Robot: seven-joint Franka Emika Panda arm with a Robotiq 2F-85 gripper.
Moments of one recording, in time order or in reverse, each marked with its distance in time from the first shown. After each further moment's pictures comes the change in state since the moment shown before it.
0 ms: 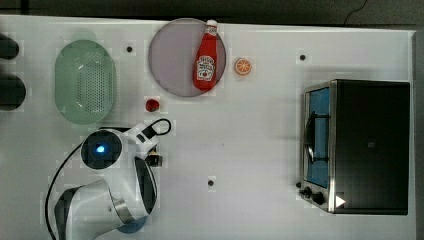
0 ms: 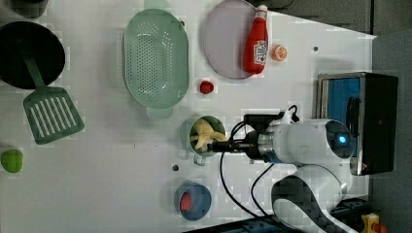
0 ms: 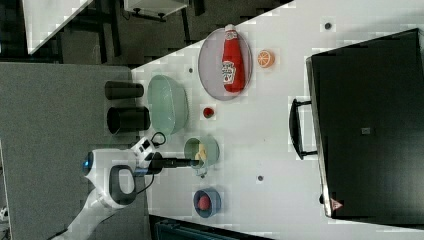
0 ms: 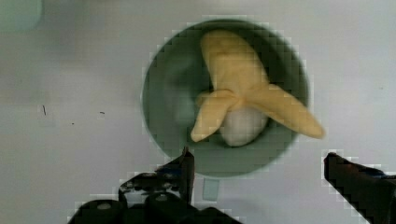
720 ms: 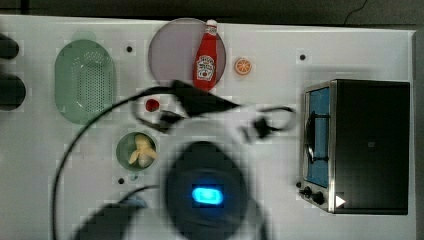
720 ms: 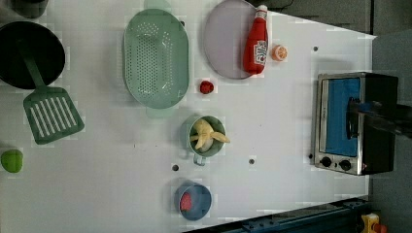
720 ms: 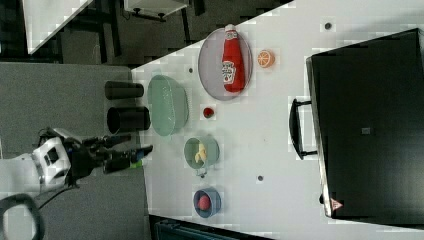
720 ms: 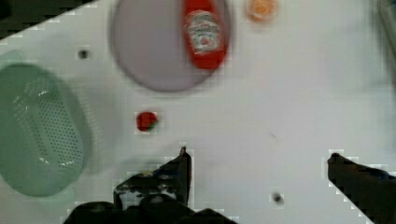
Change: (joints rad) arm -0.047 -0.445 -0.365 0.305 -0.031 -0.492 0.018
